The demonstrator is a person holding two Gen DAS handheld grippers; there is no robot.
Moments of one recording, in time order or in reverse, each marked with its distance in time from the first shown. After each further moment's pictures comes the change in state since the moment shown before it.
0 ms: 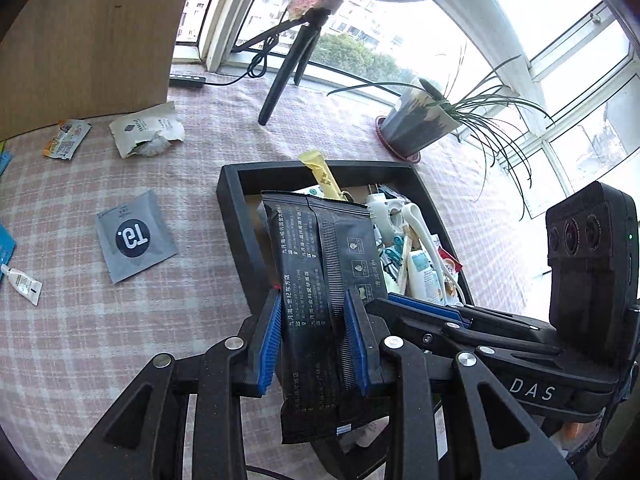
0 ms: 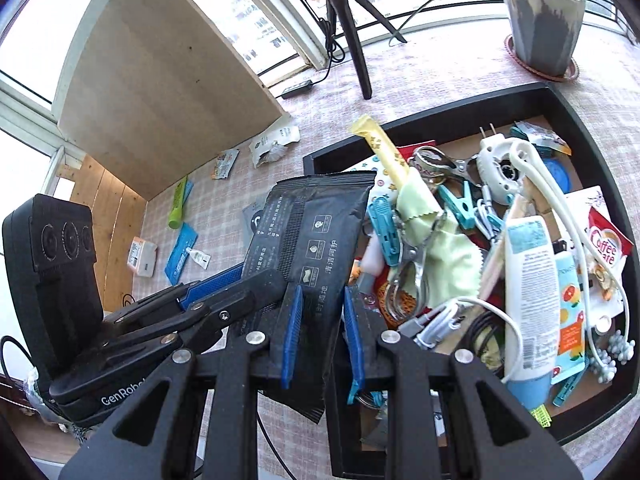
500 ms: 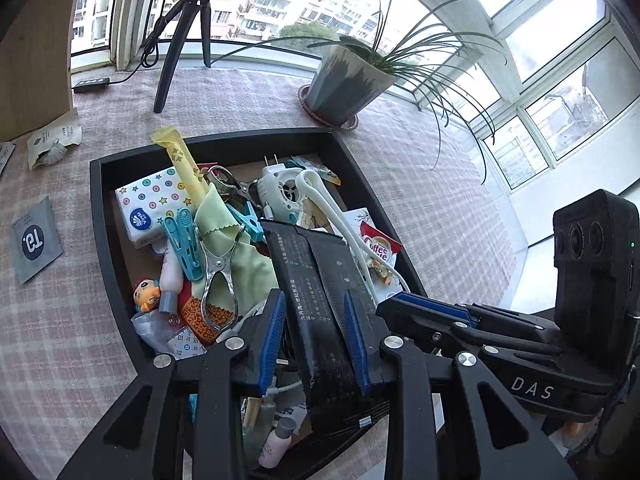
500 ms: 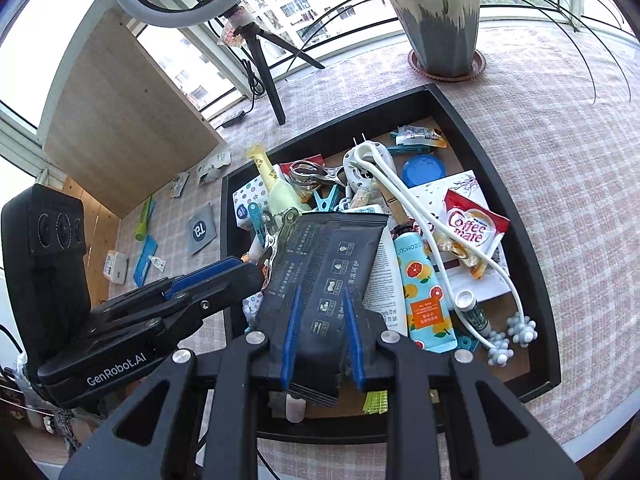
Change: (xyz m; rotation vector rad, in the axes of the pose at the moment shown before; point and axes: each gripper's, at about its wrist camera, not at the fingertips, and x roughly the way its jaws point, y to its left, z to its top) left arm 0.042 -0.100 -0.009 0.077 0.038 -0.044; right arm -0.058 -0.076 -0.013 0.027 -0.054 -0.073
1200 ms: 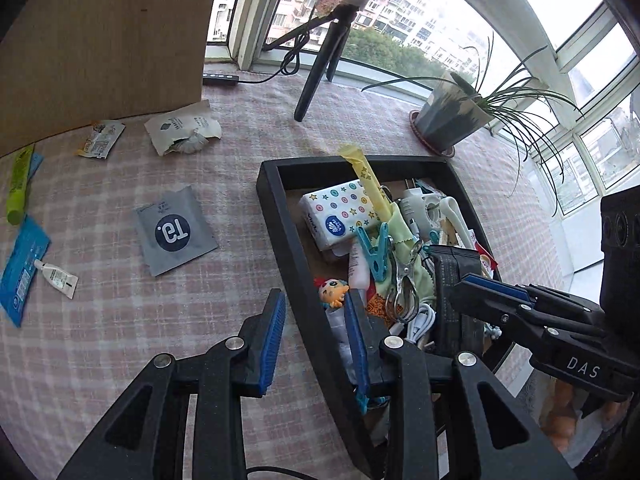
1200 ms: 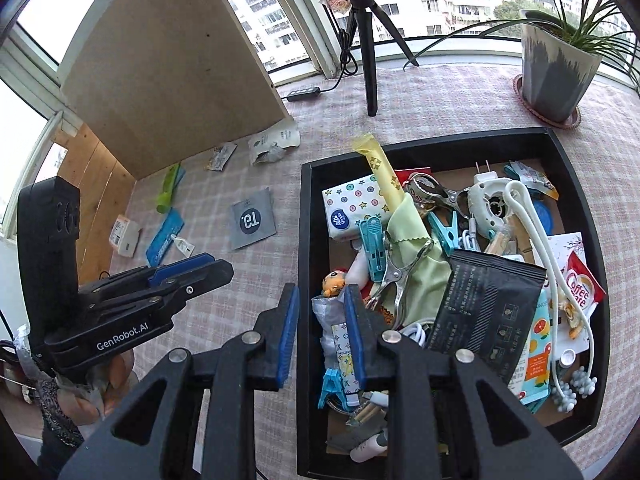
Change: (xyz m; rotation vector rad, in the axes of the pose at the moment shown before) left arm -0.065 0.127 -0.002 -0.098 -0.019 0.209; right arm 0.071 0.129 0.018 -0.198 0.053 0.001
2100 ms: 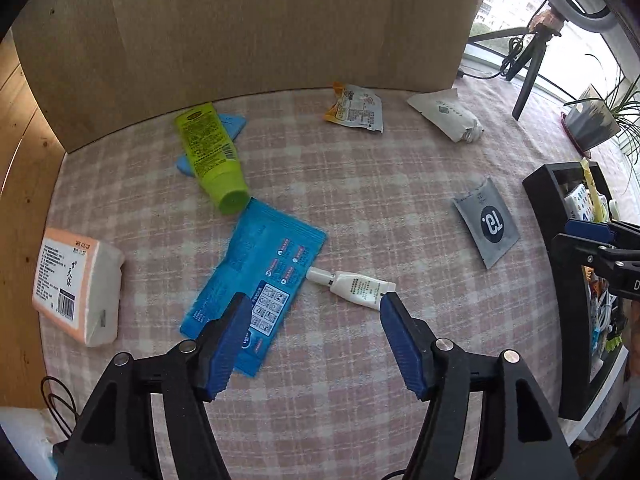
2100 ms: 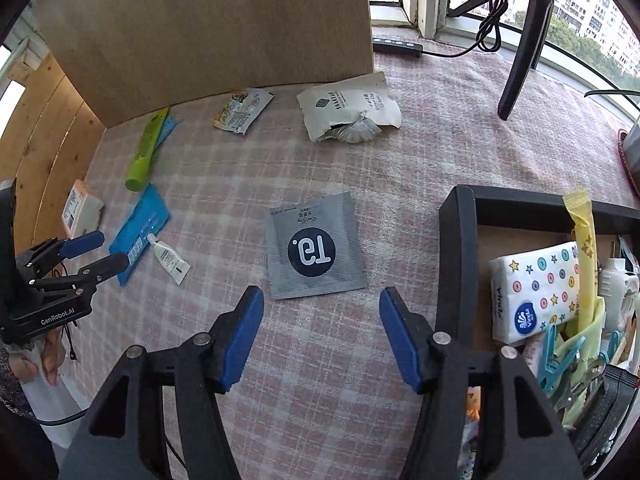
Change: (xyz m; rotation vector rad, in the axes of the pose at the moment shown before) left arm -0.019 0.240 0.009 0.004 0.078 0.332; right arm 0.157 0.104 0.064 -0.107 0.173 -0.137
